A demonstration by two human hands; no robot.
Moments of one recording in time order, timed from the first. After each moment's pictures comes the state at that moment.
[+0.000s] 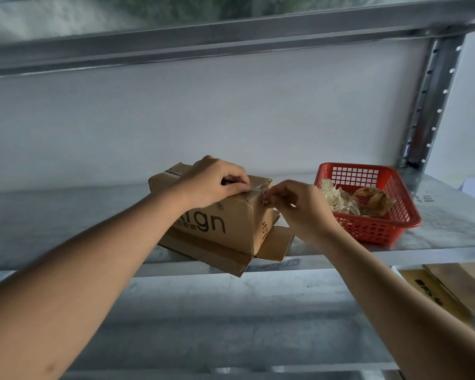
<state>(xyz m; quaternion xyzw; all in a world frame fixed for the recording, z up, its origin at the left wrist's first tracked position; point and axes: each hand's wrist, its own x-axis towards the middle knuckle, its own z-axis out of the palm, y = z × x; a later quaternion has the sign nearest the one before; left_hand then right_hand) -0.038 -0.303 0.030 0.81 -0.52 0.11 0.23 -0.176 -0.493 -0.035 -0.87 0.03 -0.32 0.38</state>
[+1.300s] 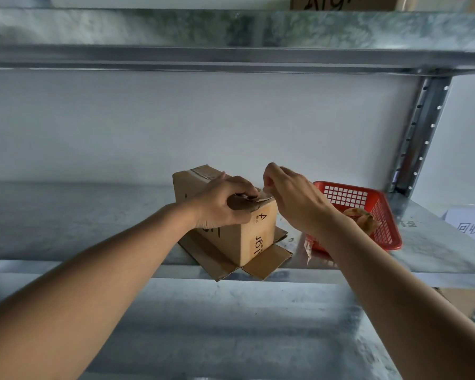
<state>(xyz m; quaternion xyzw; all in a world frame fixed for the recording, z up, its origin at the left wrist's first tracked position) -0.058 -0.315 0.010 0.82 -0.50 0.00 0.27 -0.170 -0.507 0.020 -0.94 -0.11 -0.31 0.08</state>
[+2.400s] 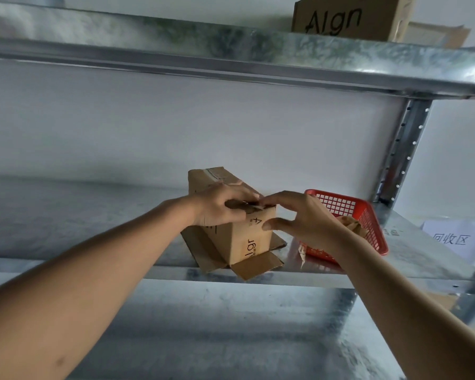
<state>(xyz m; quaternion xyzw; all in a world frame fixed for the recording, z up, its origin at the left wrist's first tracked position) -0.058 -0.308 0.019 0.82 -0.50 -0.08 0.28 -0.199 -0.517 0.011 -0.95 -0.06 -0.20 0.22</state>
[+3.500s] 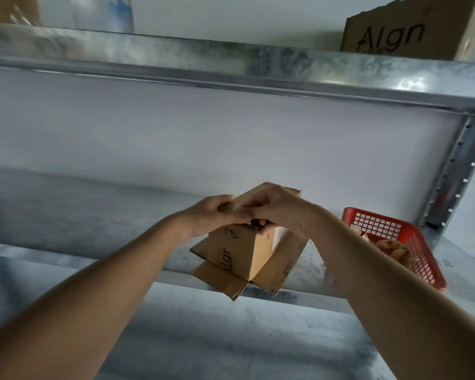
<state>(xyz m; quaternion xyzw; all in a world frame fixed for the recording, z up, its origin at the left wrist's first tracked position) -0.034 -0.227 0.009 0.80 -0.34 -0.13 0.47 -0.107 -0.421 0.051 -0.88 -0.04 0.01 0.46</state>
